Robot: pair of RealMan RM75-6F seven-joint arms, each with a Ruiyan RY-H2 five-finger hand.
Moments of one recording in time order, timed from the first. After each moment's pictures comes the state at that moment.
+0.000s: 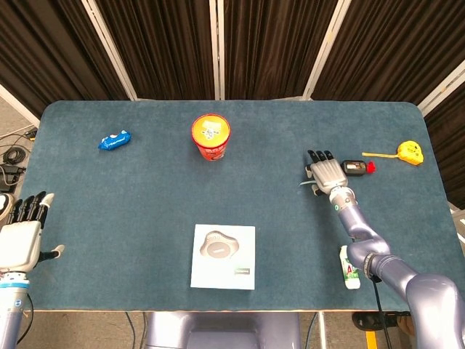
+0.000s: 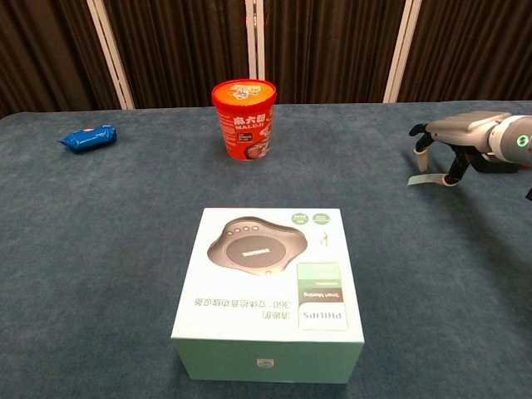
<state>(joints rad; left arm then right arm) -0.16 -1.16 -0.10 -1.81 1.24 1.40 0.39 0.86 -1.68 0.17 -0.70 -1.19 0.58 -0.06</state>
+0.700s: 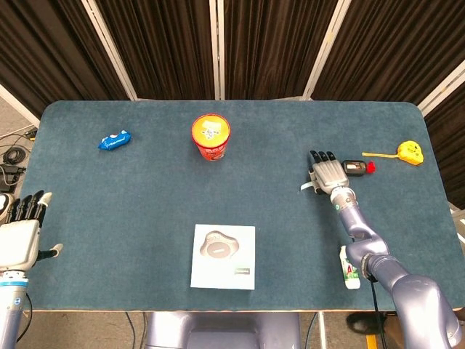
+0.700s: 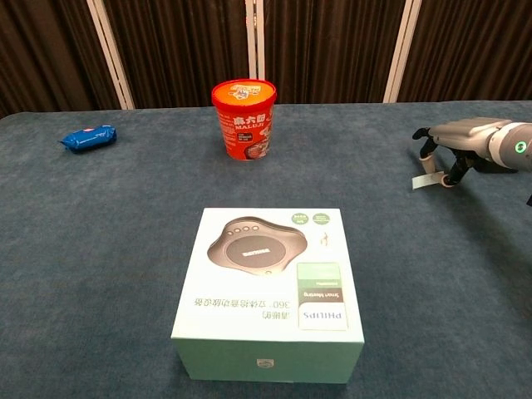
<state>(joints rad) -0.17 -1.17 -0.10 -1.79 1.23 1.40 0.39 0.86 -1.75 0.16 -0.56 -1.27 0.58 0.09</state>
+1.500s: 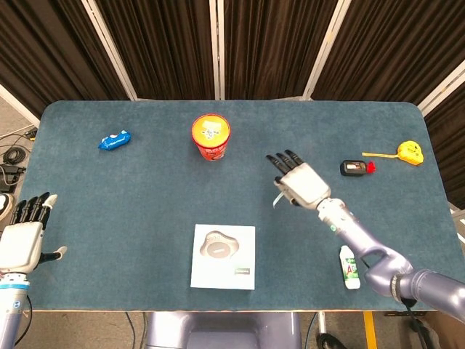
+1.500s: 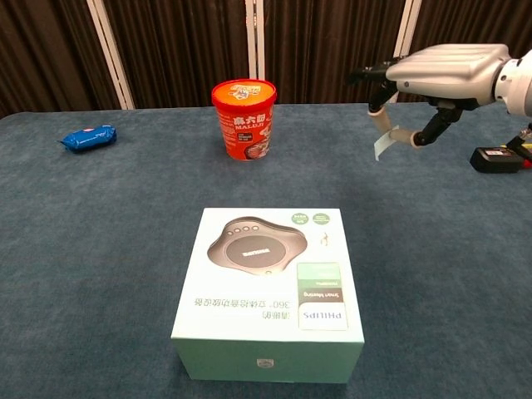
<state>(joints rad) -0.17 -1.14 -0.08 -1.82 1.26 1.39 0.34 0.83 -1.30 0.14 -1.42 -1.49 0.89 -0.17</state>
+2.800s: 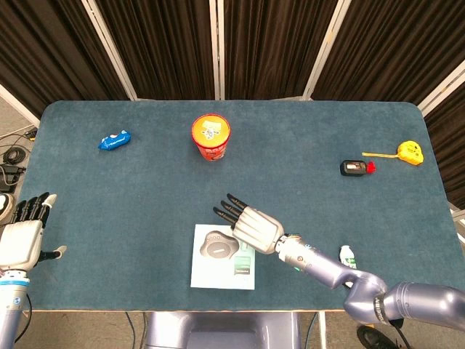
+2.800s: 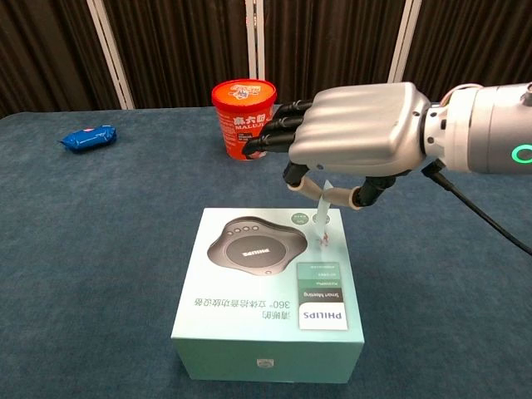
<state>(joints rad) -0.19 -1.14 -0.09 -1.80 1.21 1.35 0.33 0.93 -1.31 0.12 -1.75 -1.45 0.76 -0.75</state>
